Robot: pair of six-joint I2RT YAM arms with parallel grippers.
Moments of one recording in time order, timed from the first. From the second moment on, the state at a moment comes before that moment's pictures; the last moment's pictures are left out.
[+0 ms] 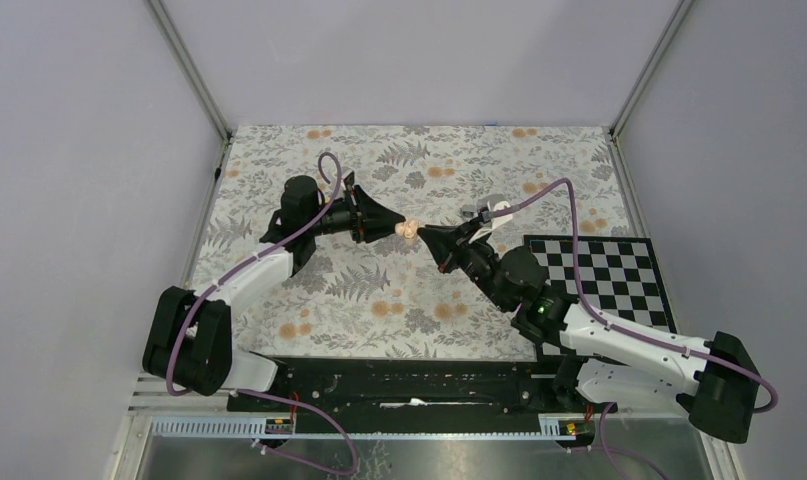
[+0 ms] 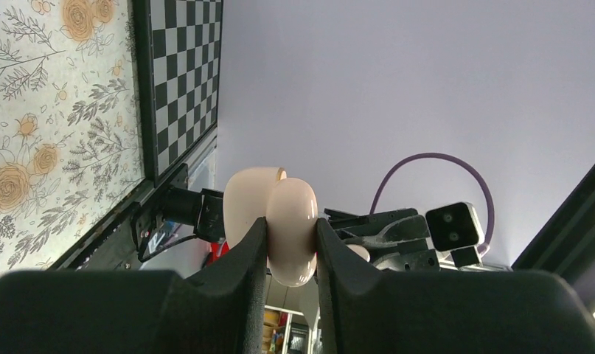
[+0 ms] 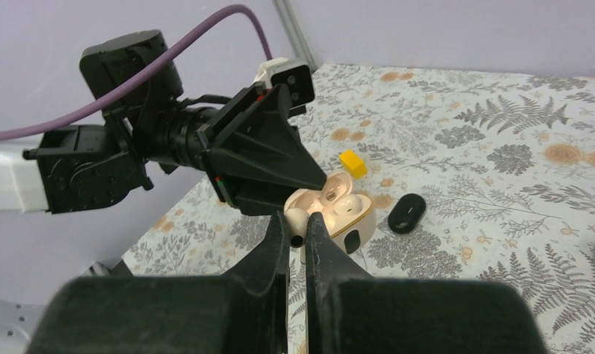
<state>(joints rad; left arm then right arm) -0.34 1.37 0.79 0.37 0.92 -1.52 1.01 1.01 0.65 0.45 0.30 0.36</state>
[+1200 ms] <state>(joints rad) -0.37 1.44 0.98 -0.11 1.11 -0.76 1.01 0.86 0.54 0.47 0.31 0.38</state>
